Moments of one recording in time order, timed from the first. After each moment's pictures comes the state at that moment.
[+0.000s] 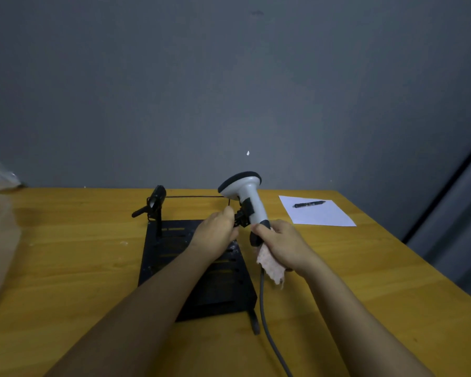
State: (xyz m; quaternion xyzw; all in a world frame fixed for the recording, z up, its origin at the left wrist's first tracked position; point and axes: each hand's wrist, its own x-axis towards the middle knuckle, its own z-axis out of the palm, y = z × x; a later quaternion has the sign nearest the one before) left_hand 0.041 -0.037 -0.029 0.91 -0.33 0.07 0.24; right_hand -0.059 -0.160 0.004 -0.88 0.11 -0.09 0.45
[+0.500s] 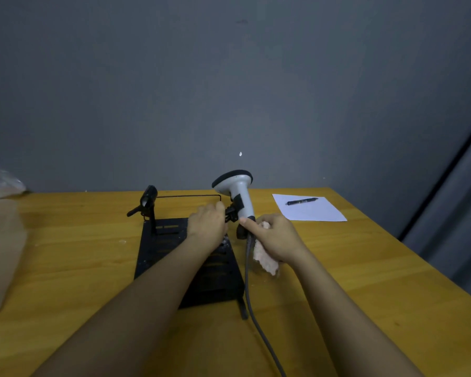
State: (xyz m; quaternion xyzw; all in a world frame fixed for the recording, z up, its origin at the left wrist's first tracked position) left_hand 0.033 -0.044 -0.018 0.95 -0.27 0.12 0.11; right_hand -0.070 -0.170 0.005 -0.90 0.13 -0.16 0.38
